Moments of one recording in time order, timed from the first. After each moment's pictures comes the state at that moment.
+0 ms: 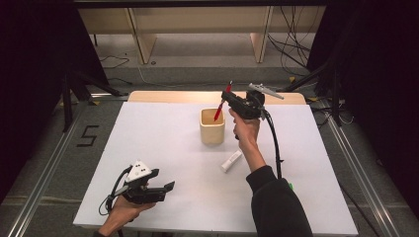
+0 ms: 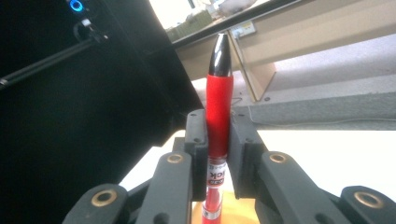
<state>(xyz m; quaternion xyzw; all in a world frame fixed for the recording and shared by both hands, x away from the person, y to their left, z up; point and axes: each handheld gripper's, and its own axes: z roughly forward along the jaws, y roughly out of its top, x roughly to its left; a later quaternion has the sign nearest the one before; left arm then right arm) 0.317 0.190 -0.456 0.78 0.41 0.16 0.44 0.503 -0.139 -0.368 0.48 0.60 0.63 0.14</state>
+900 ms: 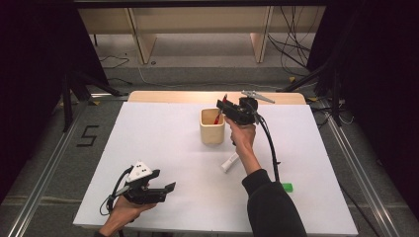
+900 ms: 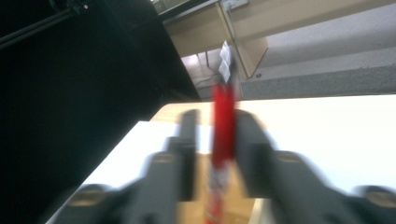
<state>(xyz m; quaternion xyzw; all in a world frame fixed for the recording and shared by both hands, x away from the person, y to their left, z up) 0.317 0.188 -0.458 0.78 0.41 0.15 0.44 0.510 -0.129 -0.396 0.50 0.62 0.59 0.13</state>
